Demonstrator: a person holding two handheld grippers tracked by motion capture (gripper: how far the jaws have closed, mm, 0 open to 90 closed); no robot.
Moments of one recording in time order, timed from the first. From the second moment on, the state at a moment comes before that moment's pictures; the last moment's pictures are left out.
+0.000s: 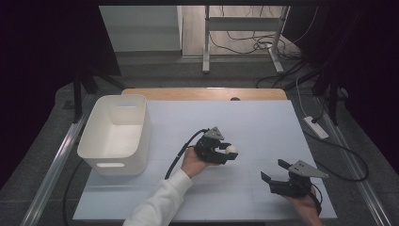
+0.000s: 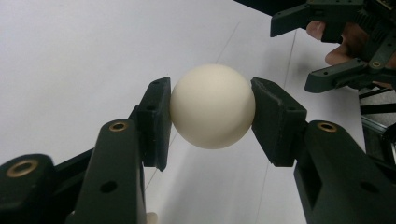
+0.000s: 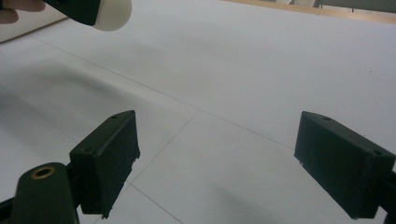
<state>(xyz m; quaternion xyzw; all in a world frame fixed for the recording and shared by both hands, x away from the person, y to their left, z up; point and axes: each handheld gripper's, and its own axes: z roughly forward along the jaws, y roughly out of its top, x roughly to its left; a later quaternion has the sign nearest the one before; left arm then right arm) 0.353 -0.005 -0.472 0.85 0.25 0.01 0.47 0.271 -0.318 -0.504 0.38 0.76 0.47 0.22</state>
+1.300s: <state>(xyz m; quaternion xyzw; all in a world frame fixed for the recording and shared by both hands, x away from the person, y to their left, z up) 0.345 0.027 -0.452 0.83 0.27 0.03 0.49 0.272 -0.317 -0.505 0.38 0.76 0.47 0.22</state>
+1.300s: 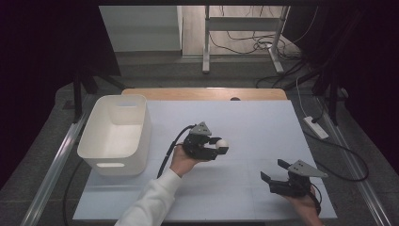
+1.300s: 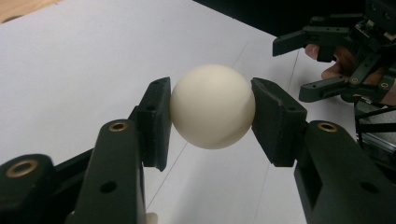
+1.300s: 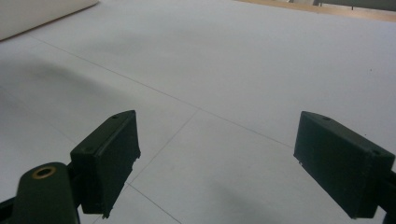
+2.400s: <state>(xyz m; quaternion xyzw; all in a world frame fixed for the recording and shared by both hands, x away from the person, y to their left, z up) 0.341 0.061 -0.435 0.81 0.29 0.07 0.51 0.273 -0.317 -0.505 0.38 0.76 0.47 0.22</state>
